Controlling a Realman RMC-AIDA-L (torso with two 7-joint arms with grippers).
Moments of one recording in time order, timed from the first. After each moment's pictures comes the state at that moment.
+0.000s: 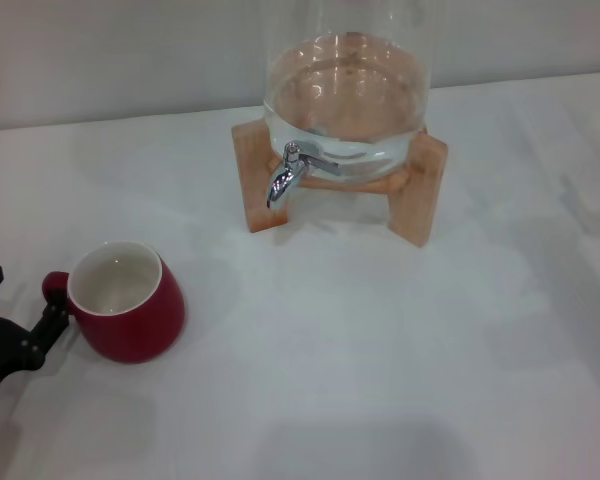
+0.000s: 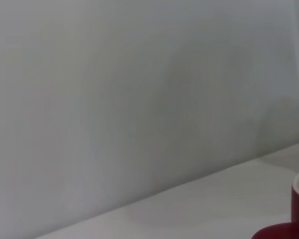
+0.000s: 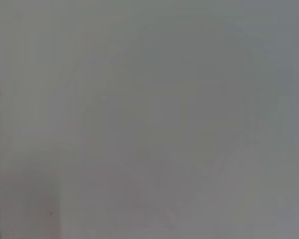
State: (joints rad) left arm -0.39 -2.10 1.29 -0.06 0.49 1.24 -0.12; right arm 0.27 2.01 -1.56 -0.18 0.10 -1.29 0.38
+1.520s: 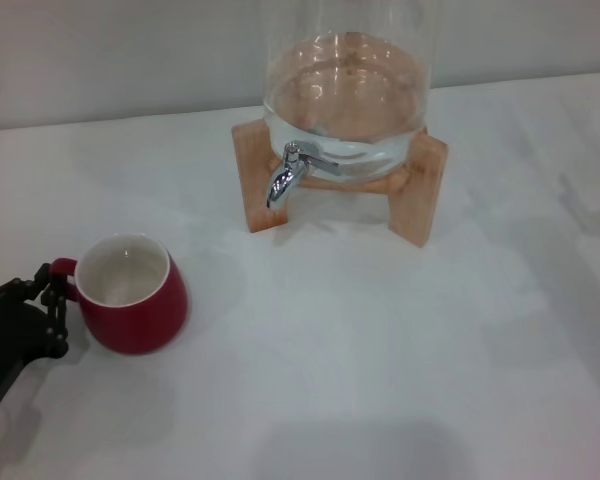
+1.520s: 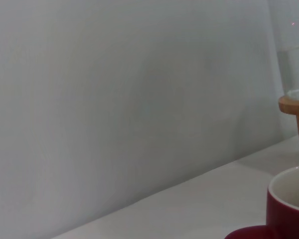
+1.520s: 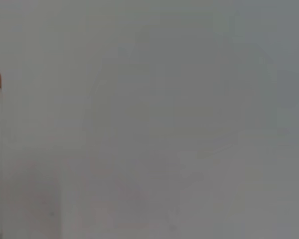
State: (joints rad) left arm -0.44 -2.10 1.29 -0.06 0.54 1.21 -0.12; right arm 0.28 2.01 -1.56 -0.18 0.10 -1.29 0.38
